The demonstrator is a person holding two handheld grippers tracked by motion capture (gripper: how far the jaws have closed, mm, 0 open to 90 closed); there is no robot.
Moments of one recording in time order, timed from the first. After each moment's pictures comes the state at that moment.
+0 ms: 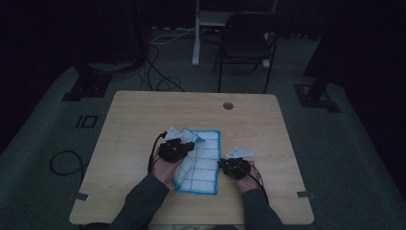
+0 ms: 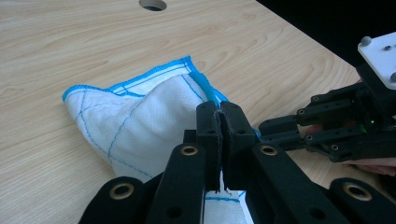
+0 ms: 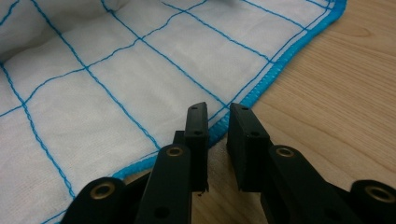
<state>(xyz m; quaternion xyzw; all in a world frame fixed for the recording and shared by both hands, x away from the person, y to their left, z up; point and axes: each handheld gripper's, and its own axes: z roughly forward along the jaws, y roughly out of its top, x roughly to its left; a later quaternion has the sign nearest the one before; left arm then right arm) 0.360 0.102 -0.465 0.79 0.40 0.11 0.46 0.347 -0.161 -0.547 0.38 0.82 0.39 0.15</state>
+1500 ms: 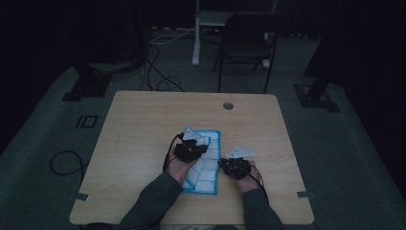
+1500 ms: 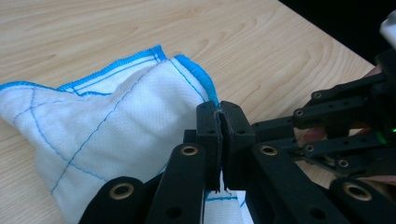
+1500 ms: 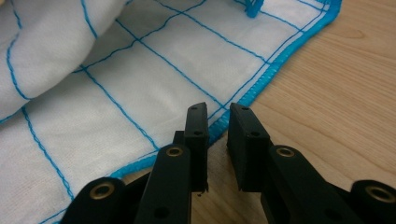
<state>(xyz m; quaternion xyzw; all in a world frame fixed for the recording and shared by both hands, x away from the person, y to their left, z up) 0.375 0.056 -0.487 0.81 0.38 0.09 0.43 0.346 -0.163 -0.546 0.38 0.82 0.39 0.16</state>
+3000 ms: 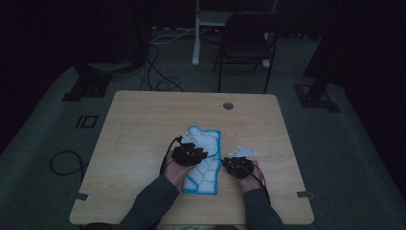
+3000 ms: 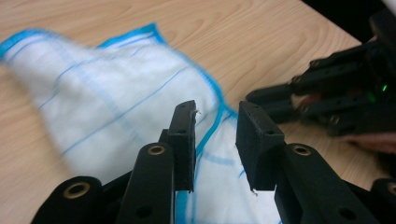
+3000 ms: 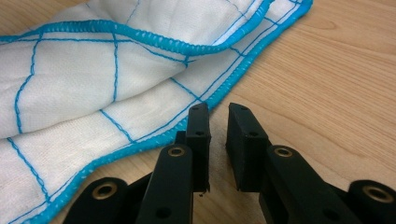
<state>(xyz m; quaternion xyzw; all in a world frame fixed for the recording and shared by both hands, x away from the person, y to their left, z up) 0.361 0.076 -0.492 0.82 0.39 0.07 0.42 0.348 -0.171 -0.546 0.40 0.82 0.38 0.17</state>
